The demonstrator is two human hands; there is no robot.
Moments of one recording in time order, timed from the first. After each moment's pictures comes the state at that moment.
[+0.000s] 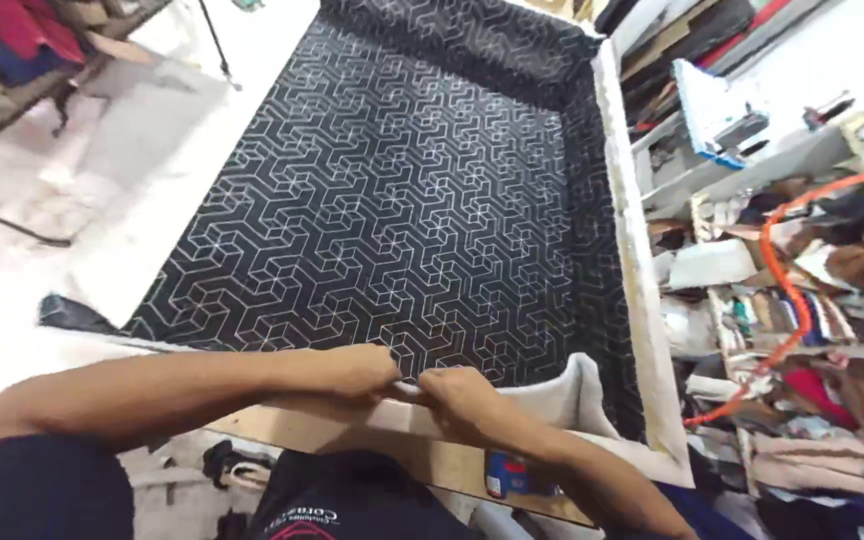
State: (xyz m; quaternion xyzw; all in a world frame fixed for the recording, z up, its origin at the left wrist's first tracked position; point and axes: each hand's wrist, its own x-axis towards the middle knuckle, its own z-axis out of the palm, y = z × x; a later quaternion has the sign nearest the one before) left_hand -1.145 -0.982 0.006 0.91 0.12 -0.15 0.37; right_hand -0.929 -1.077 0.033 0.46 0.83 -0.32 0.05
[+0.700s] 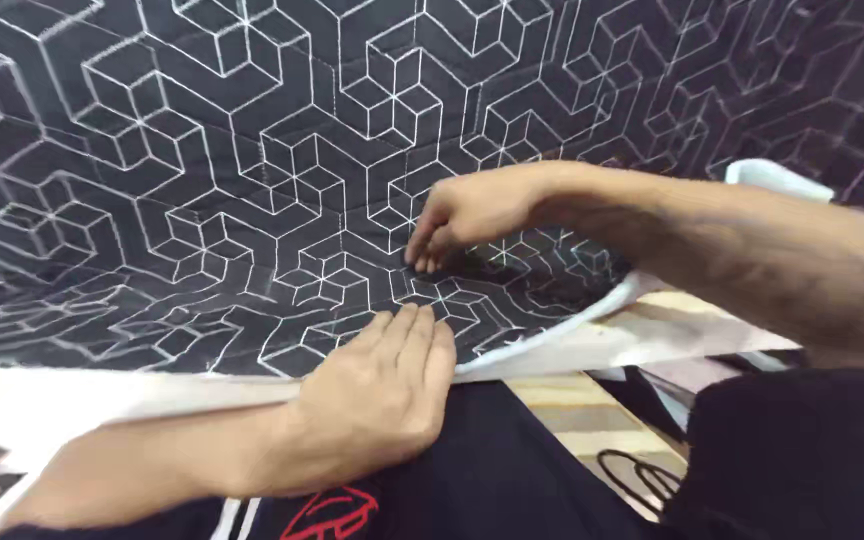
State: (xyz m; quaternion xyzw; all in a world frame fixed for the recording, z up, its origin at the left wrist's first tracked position) left_hand -1.157 -1.047 0.002 0.93 0.23 0.07 0.29; right_hand -0.918 -0.960 -0.088 0.39 0.56 -0.72 0.15
